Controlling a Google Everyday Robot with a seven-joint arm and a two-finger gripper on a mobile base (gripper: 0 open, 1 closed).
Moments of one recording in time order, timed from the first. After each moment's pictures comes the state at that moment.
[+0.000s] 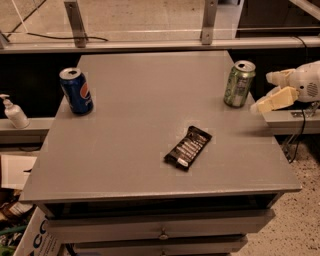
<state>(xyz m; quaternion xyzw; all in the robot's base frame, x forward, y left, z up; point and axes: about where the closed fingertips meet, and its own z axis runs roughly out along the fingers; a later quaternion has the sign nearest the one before) 0.618 -0.279 0.863 -0.42 0.78 0.24 0.41</state>
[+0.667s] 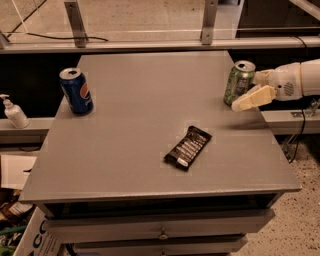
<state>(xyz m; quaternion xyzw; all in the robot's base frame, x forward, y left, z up) 0.640 -0.239 0.853 -0.41 0.76 0.28 0.42</state>
